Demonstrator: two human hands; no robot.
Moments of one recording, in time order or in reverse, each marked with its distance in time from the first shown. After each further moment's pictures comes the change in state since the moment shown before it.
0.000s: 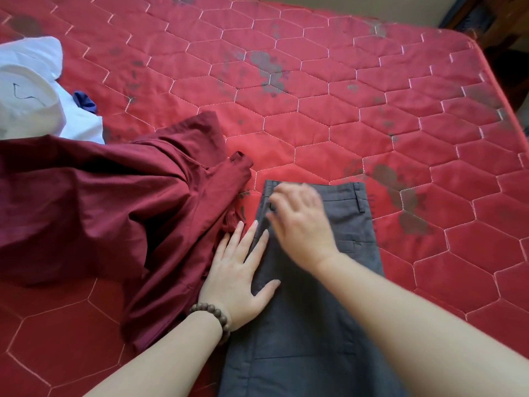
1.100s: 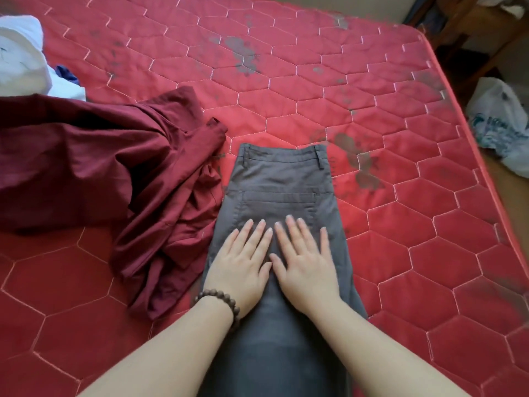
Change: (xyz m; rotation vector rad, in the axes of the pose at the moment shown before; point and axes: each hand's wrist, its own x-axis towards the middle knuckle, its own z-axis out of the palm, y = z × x) left_hand -0.060 0.074 0.017 0.284 -0.084 0.078; right_hand -0.169 -0.032 -0.034 -0.226 -0.423 0.334
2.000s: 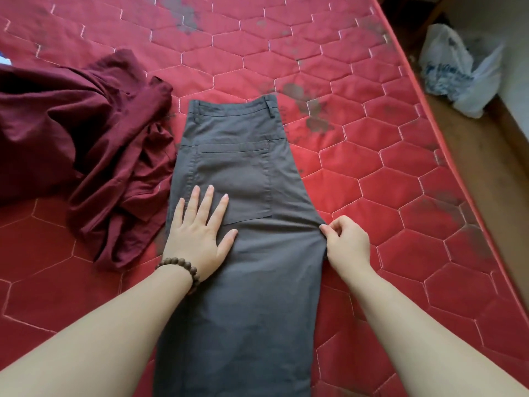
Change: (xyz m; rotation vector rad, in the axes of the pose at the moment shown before) left_hand -0.036 0.007 0.019 0.088 -0.018 -0.058; right_hand -0.100 0.086 -0.011 0.713 0.138 0.756
